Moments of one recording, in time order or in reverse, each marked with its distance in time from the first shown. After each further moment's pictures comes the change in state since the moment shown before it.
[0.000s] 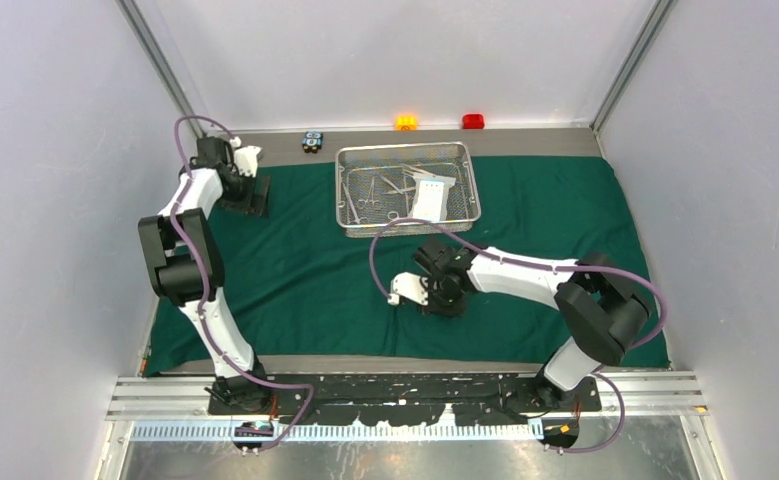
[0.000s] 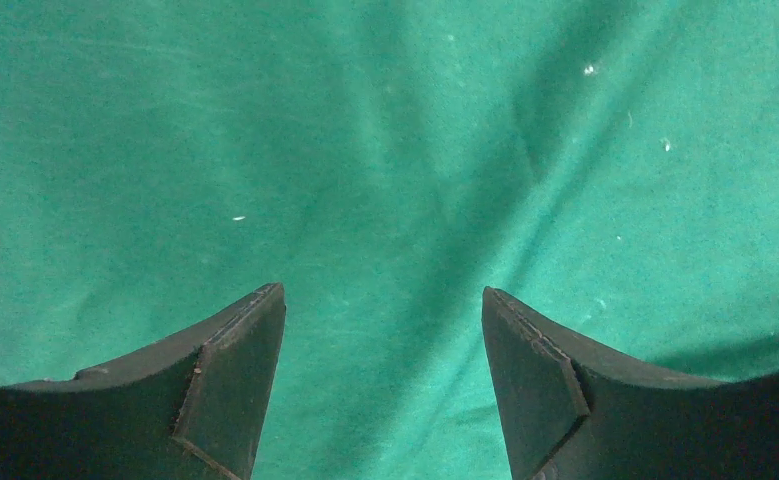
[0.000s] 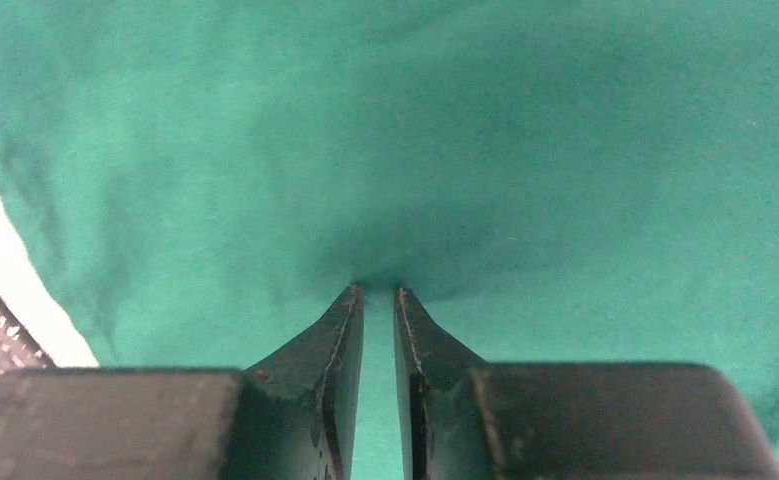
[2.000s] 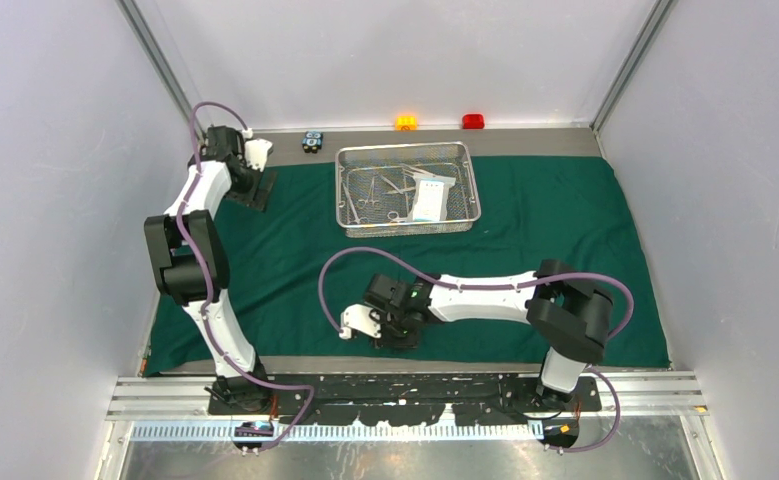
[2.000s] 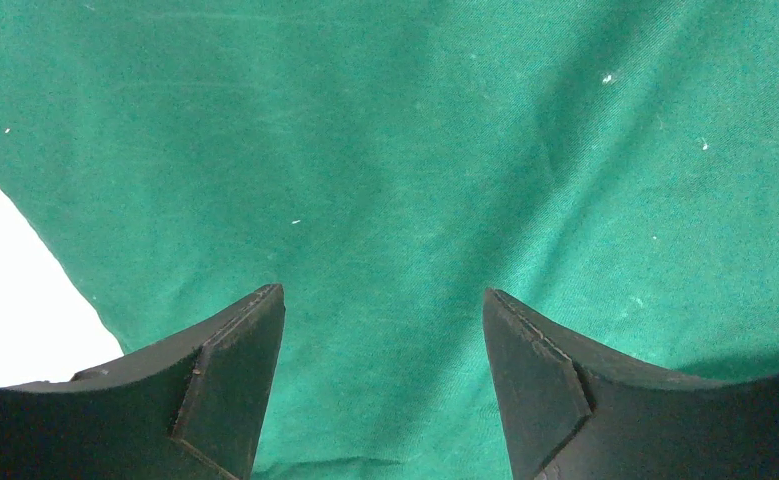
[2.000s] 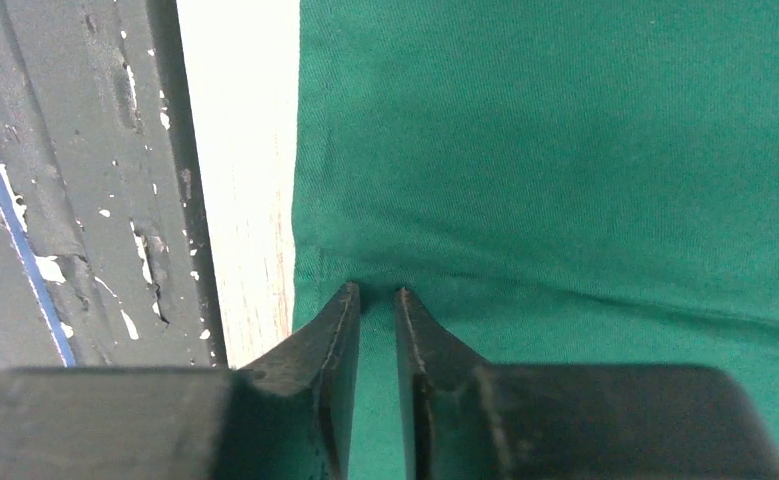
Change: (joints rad) left arm -0.065 -0.008 0.079 -0.045 -0.165 0.089; right arm 0.348 0.130 0.138 0.108 -0.089 0.239
